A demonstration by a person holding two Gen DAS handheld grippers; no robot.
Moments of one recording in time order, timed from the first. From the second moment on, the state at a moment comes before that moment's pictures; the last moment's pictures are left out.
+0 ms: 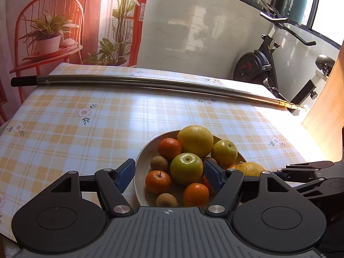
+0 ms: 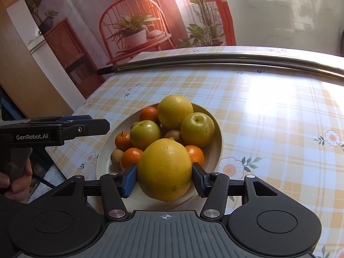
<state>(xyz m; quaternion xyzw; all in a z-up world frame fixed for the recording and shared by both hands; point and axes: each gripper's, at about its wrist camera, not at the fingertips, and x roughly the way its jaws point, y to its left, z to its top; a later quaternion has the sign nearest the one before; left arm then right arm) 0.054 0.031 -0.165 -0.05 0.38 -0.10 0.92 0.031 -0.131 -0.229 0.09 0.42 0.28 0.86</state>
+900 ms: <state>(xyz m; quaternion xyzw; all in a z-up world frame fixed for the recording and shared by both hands) 0.056 0.030 -0.170 -0.03 0.39 -0.09 0.91 0.032 -0.127 -0.222 0.07 0.42 0.28 0.86</state>
